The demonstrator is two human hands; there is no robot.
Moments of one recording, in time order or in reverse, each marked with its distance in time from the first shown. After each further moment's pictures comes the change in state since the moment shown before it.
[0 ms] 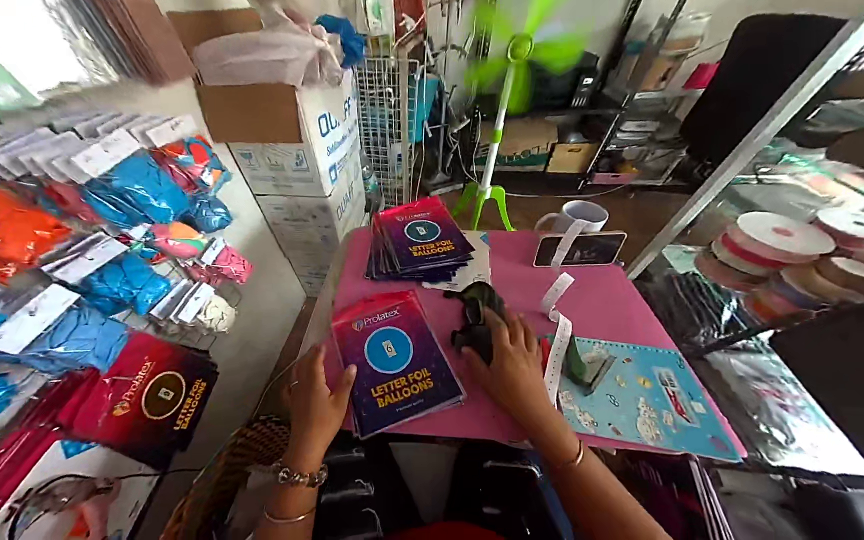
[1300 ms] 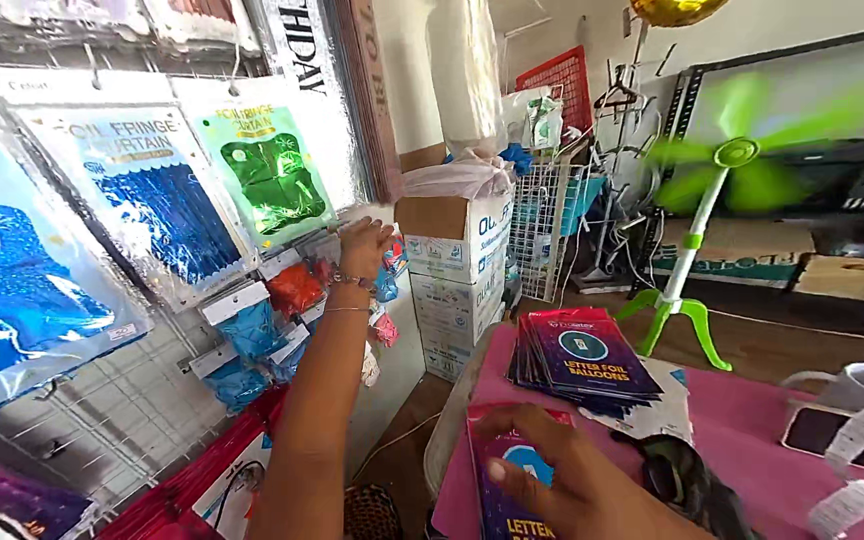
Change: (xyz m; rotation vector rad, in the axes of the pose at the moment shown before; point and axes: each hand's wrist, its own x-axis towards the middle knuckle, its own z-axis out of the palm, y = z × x) left_hand 0.237 0.086 -0.257 -0.900 0.323 0.007; right_hand 0.060 -0.180 -0.063 0.751 -0.443 -0.797
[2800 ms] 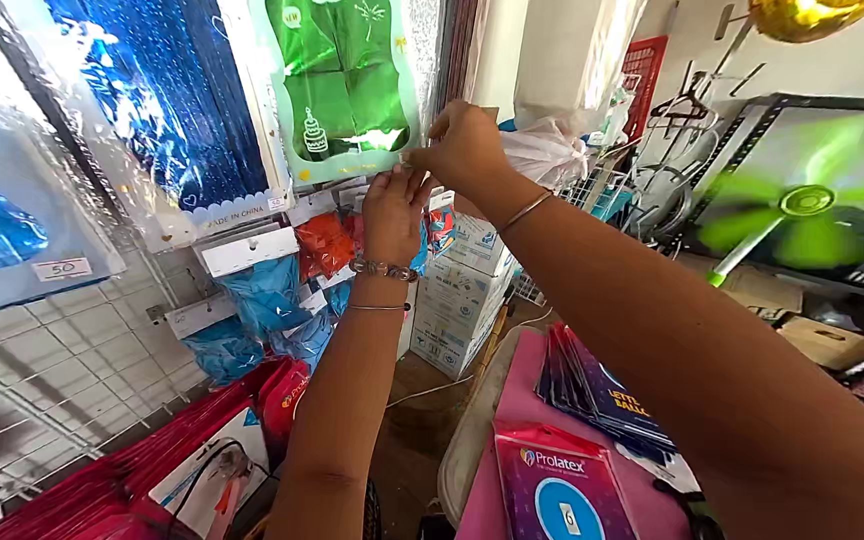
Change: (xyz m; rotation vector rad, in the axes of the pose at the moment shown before) left_hand 0.031 -0.004 -0.039 -0.745 0.190 0.105; right_hand 0.384 -0.005 0.030 -0.473 0.164 0.227
